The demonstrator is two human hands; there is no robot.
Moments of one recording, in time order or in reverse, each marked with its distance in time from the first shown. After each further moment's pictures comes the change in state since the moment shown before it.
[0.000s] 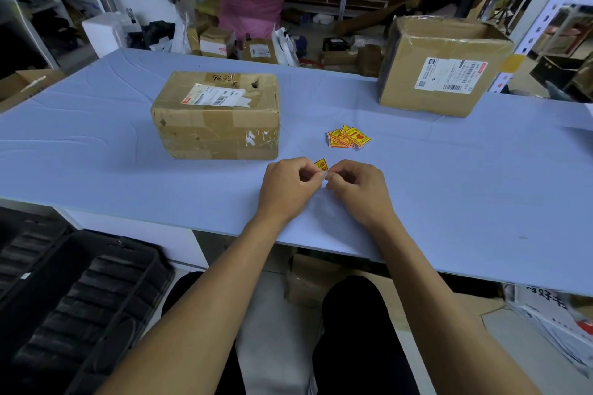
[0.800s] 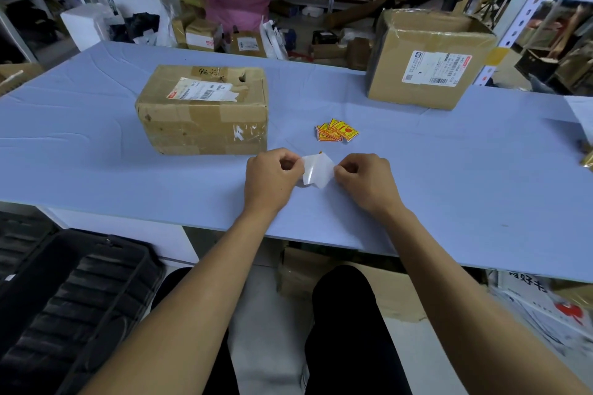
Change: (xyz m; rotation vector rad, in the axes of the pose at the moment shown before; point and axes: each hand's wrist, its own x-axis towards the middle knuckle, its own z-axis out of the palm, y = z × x) left_hand 0.001 -0.001 -0.002 -0.020 0.113 -0.071; right_hand 0.005 0.005 -0.027 -0.280 0.019 0.076
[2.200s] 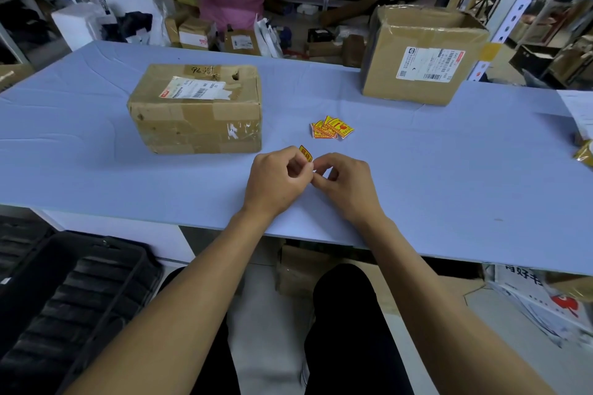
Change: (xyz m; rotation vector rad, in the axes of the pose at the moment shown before) left_hand -0.007 0.006 0.004 0.086 -0.061 0.258; right_hand -0.014 -0.007 0.021 0.120 0.041 -0.212
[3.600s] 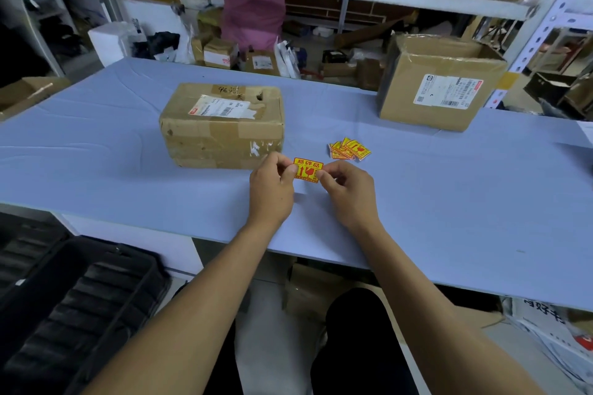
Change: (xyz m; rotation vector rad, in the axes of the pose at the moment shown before) left_hand 0.010 -0.018 -0.015 -0.152 0.160 -0.262; right_hand 0.020 -0.014 0.022 0.208 0.081 0.093
